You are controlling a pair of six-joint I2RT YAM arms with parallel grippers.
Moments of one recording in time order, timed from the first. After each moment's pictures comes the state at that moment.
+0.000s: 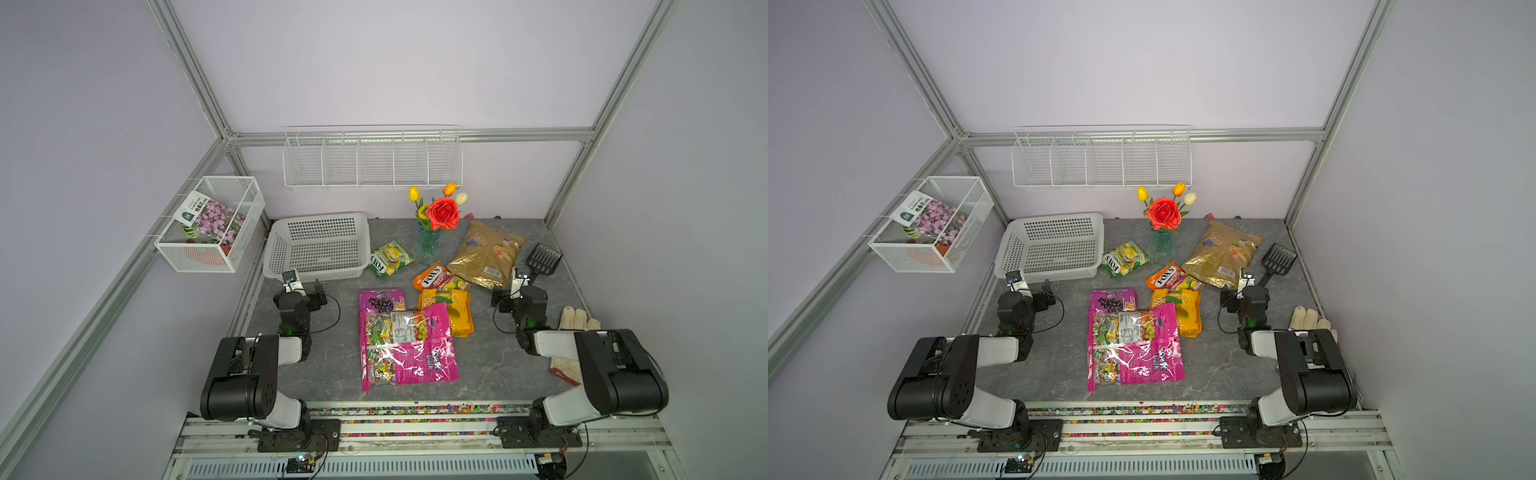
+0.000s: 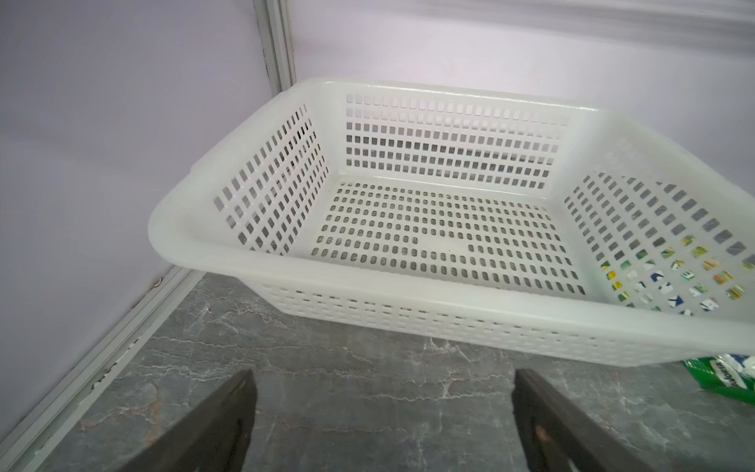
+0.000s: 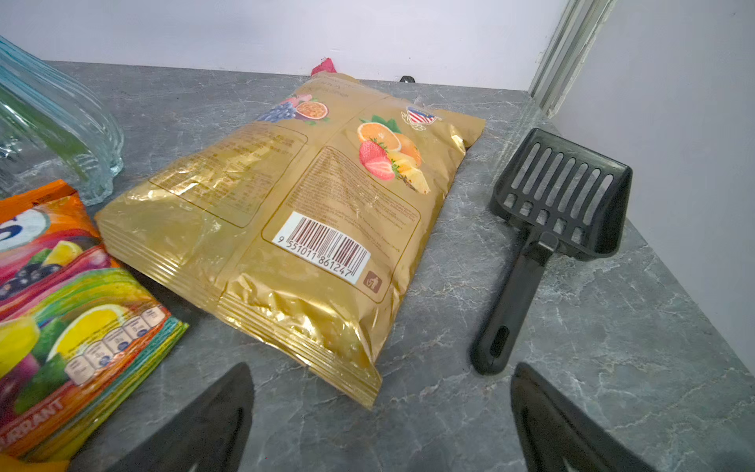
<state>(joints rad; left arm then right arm) -0.02 1.50 0.34 0.89 -0.14 -0.10 0.06 1.51 0.40 0.69 0.14 -0.02</state>
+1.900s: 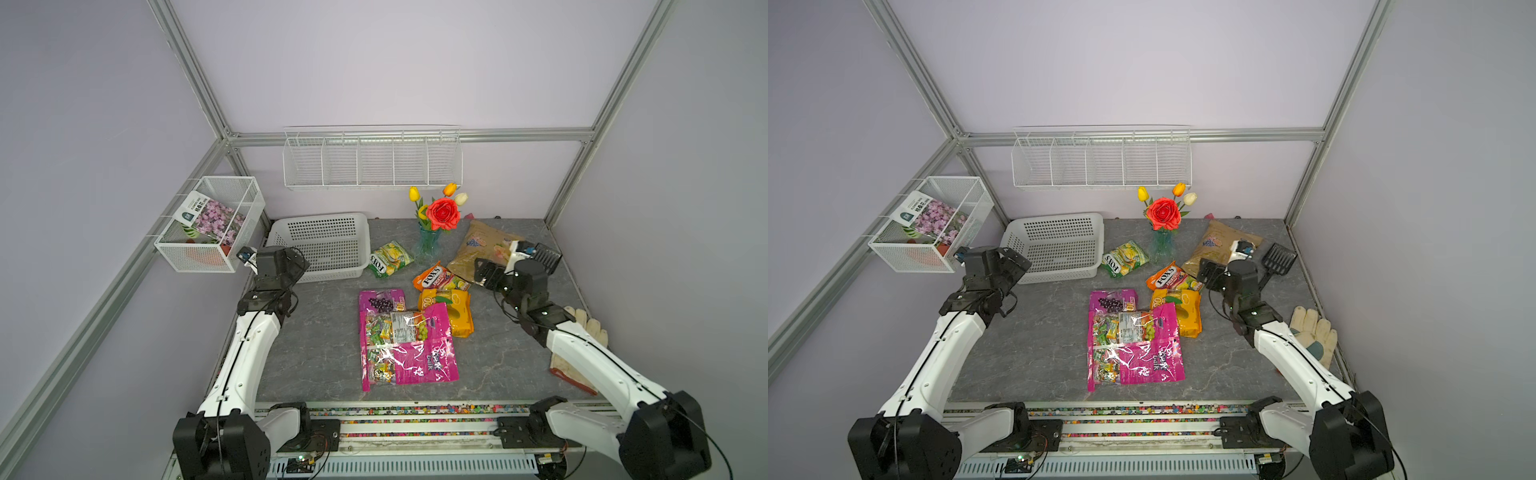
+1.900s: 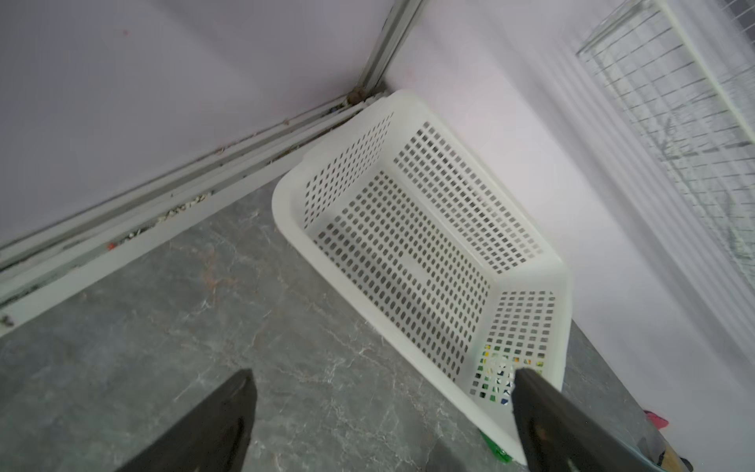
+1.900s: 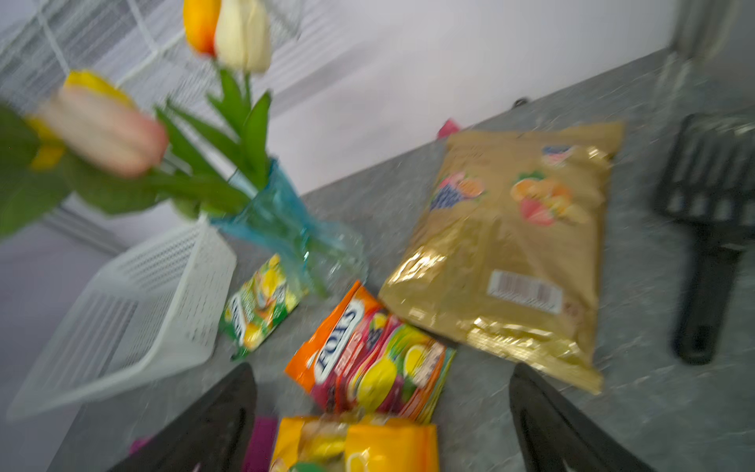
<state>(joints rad) -0.01 1.17 0.98 -0.46 -0.23 -0.80 0.37 1.17 0.74 0.00 0.11 0.51</state>
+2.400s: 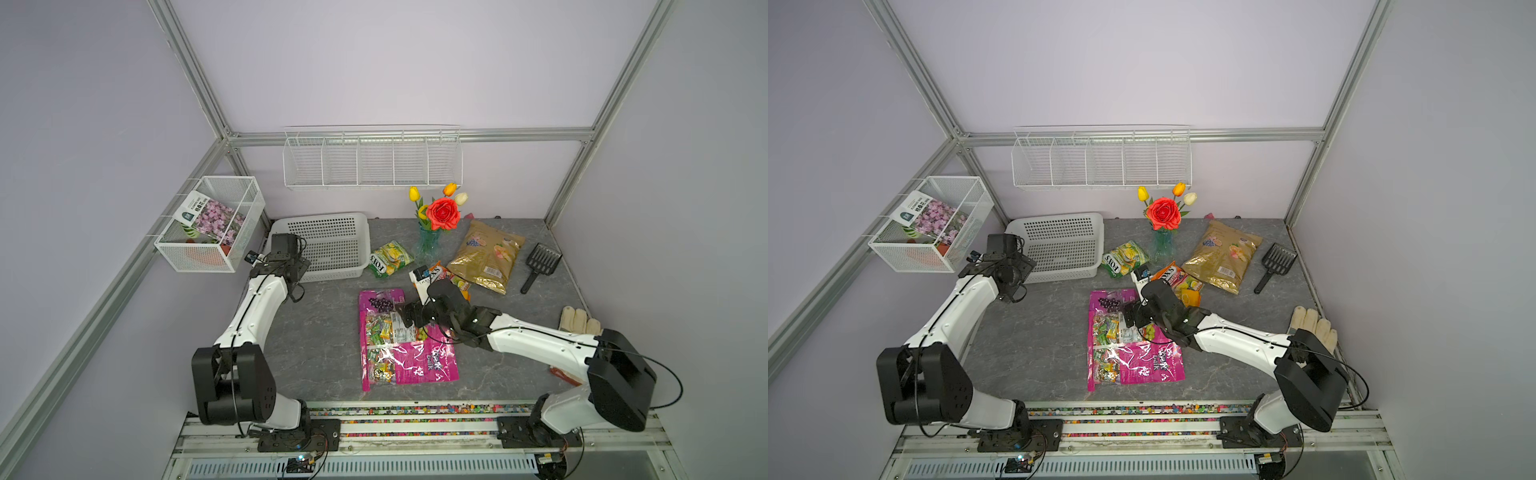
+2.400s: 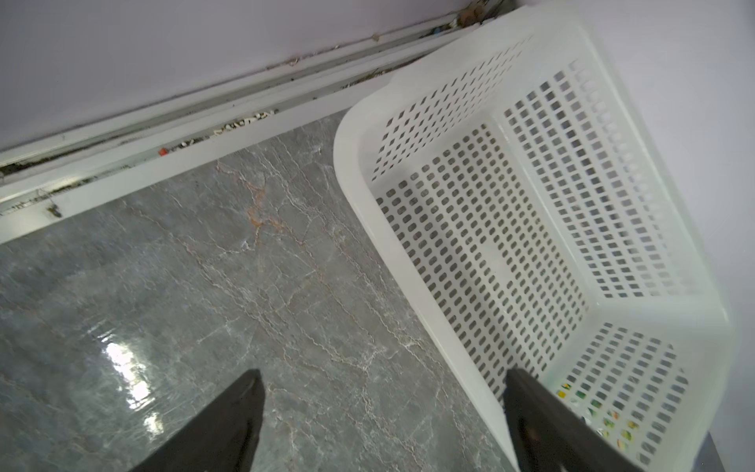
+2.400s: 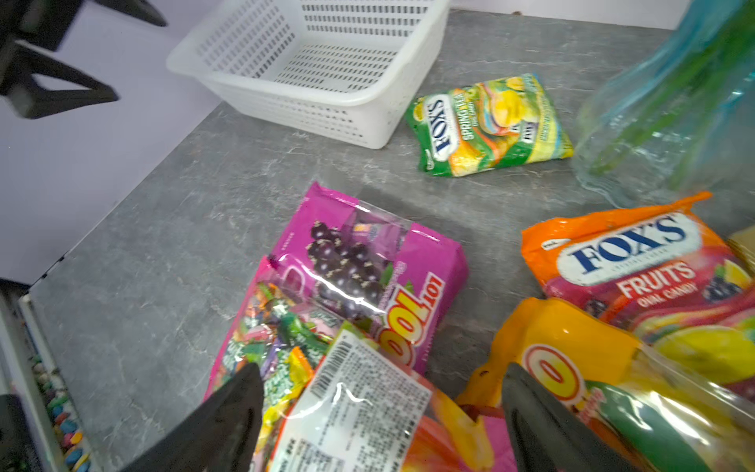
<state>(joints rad) -0.01 1.52 1.20 -0.65 -0.29 -1.00 0.89 1.49 0.94 -0.03 0.10 0.31</state>
